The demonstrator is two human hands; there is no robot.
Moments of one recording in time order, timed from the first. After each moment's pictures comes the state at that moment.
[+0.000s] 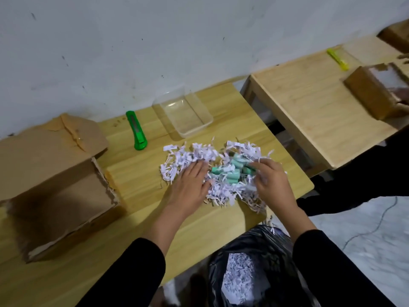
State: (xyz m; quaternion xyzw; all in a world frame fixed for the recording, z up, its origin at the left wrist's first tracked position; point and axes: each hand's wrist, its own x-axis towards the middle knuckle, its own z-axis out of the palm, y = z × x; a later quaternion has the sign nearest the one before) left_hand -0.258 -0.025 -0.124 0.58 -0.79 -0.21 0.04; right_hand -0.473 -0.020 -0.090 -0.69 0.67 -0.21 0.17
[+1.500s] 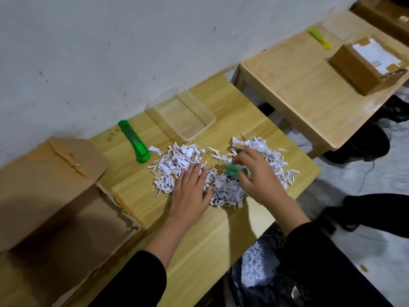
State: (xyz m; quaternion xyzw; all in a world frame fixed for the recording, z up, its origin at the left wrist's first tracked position) left_hand -0.216 -0.037 -0.135 0.54 -0.82 -0.19 0.04; right_hand -0.395 -0.035 -0.069 -0.71 0.64 -0.23 0.18
